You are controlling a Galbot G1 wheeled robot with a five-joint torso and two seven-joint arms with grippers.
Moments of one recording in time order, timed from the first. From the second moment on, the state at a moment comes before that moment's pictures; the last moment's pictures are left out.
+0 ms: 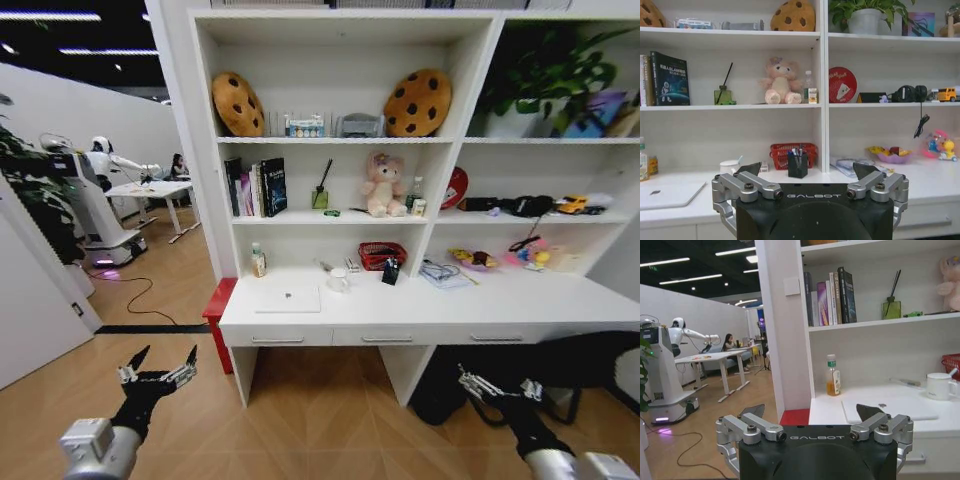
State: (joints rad) left arm 1.95 -1.12 -0.87 -2.50 -0.48 0.24 -0.23; right arm -2.02 1.27 1.01 2.34 0.57 0.05 0.01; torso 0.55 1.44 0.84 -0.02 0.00
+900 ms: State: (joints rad) left arm 1.95 -1.12 -0.87 -2.50 -0.48 0.24 -0.23; right arm -2.02 1.27 1.01 2.34 0.57 0.05 0.01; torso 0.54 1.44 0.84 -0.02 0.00
